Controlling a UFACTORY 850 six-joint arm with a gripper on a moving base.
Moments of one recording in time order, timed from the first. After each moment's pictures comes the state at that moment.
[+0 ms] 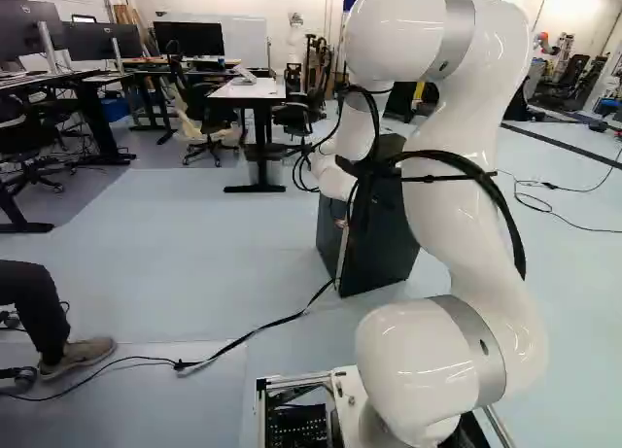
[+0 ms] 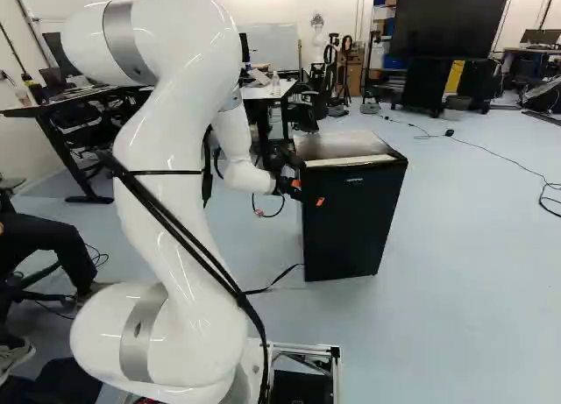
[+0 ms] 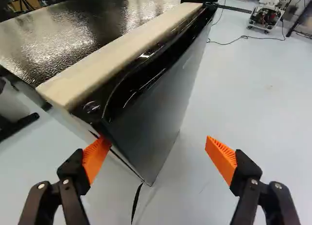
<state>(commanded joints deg) 1.7 -29.8 -44.7 63.5 50.0 -15.6</state>
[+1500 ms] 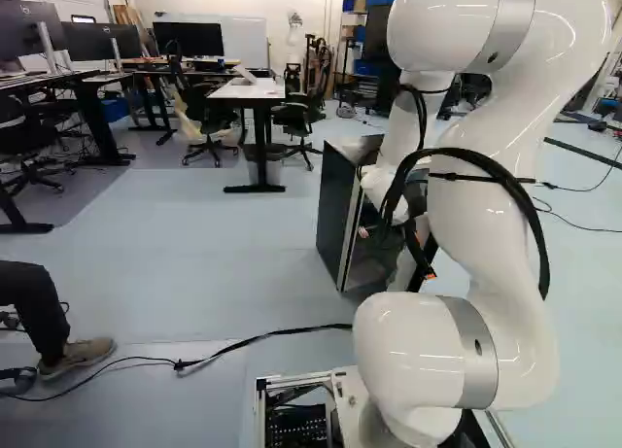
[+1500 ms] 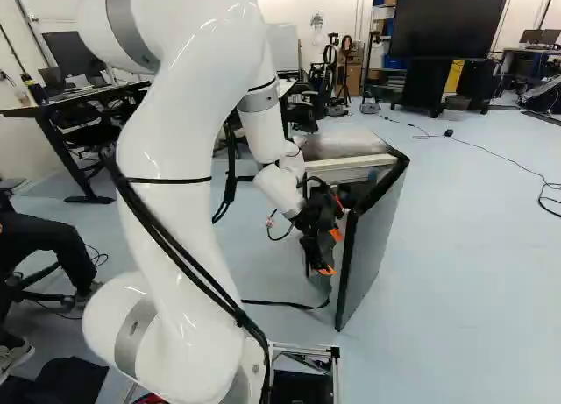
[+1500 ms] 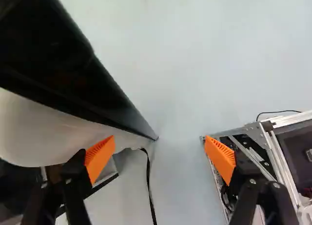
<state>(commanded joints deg) -13.8 -25.1 -37.2 103.0 37.7 -15.6</state>
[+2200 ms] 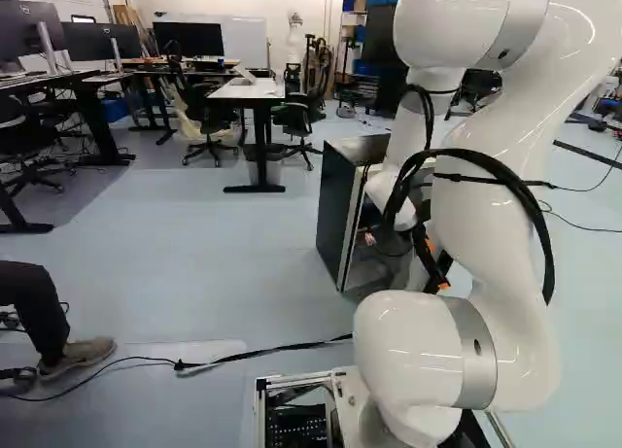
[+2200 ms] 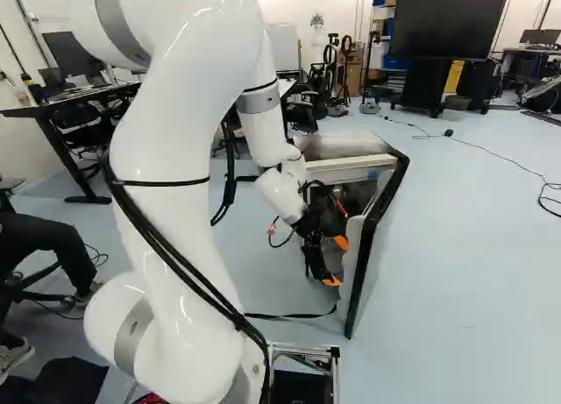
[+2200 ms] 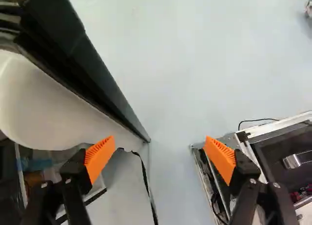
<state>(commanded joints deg) -13.4 -22.7 -32.8 102.1 43.3 -15.6</state>
